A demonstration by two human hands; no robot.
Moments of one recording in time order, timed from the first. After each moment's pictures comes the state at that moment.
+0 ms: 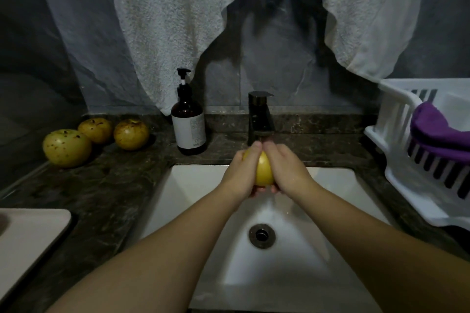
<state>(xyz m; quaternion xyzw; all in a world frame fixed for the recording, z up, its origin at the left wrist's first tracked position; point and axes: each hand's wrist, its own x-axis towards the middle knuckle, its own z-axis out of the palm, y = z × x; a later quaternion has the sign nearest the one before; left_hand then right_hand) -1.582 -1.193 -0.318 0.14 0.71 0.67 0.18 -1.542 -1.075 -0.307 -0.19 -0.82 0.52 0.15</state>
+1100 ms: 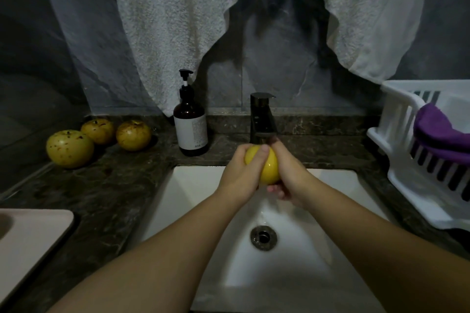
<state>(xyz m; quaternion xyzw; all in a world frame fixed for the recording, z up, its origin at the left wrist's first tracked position) -1.586 -1.194 -0.319 0.18 0.74 0.64 0.10 -1.536 -1.079 -0.302 -0.21 -0.79 0.57 0.09</state>
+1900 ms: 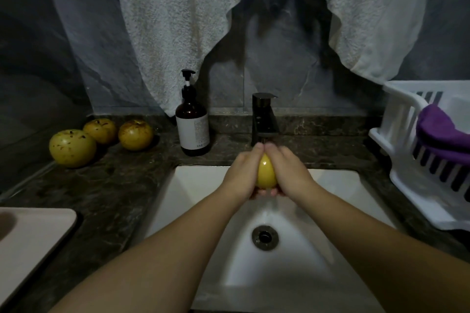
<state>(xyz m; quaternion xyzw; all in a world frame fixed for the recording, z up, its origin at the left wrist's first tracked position) -1.582 -1.199 -0.317 0.14 0.74 0.64 0.18 -1.537 -1.082 -0.305 -0.19 -0.79 0.57 0.12</state>
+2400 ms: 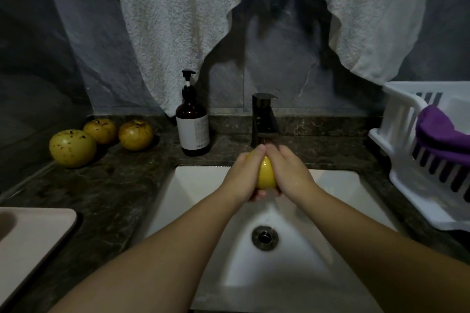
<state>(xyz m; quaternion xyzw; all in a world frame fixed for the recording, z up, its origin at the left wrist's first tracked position) -1.581 -1.199 -0.315 0.13 0.73 0.64 0.20 -1.535 -1.081 -0.303 -0.18 -0.81 0.53 0.16</state>
